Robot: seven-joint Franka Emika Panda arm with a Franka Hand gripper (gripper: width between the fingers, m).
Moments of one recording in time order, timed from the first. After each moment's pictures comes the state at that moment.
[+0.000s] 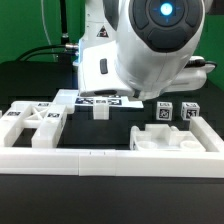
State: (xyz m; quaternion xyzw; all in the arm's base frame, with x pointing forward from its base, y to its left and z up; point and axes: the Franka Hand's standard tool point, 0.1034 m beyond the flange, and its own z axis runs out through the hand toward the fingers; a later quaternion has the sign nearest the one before) arm 0.518 0.036 0.063 -0.88 -0.02 0.48 0.05
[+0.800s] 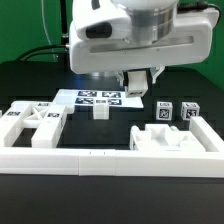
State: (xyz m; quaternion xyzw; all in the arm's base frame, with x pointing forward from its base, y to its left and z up) arm 0.571 0.024 0.098 -0.97 -0.03 0.25 0.05
